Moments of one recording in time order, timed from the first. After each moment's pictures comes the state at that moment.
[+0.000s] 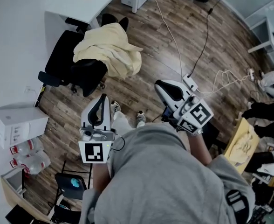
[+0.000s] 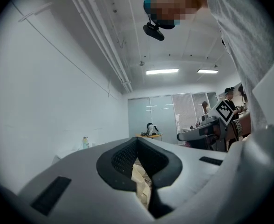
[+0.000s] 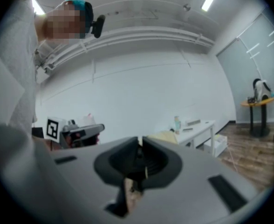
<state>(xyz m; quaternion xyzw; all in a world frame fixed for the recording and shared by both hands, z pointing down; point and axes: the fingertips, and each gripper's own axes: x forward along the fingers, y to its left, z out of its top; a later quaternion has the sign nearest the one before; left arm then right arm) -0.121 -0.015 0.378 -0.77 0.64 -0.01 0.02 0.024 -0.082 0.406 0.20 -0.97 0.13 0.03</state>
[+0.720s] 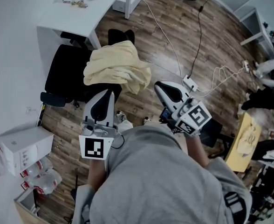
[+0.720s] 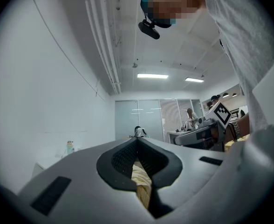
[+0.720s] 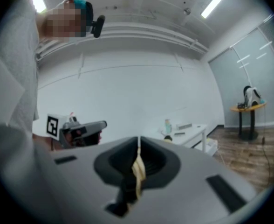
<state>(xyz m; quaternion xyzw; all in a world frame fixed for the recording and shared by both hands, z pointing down) -0.203 -0.106 0.369 -0.84 0.55 0.00 0.02 -0.067 -0.140 0.402 0.28 -0.95 0.12 0.02</state>
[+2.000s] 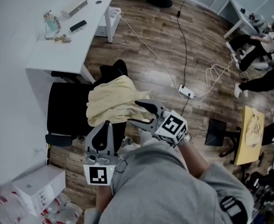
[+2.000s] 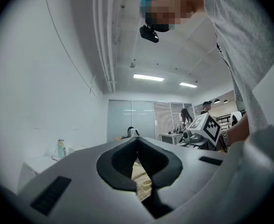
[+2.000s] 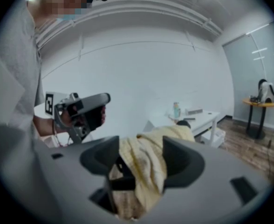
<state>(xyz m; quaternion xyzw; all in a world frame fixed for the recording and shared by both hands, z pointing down) -0.232 -0.147 0.379 -0.87 0.50 0.01 0.01 -0.158 -0.173 0.466 0.22 -0.96 0.13 0.14</state>
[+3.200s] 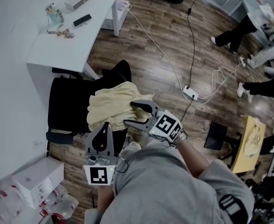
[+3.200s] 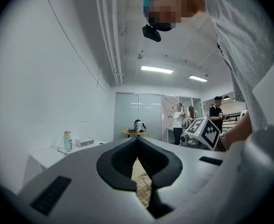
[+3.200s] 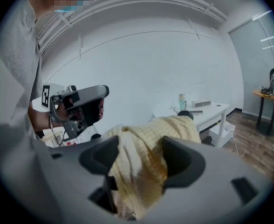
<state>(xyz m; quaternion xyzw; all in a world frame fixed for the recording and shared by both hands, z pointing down) -0.231 -0.196 0.401 -0.84 0.54 -0.02 -0.02 -0.172 -0.222 0.505 0.17 -0.96 0.15 0.16</state>
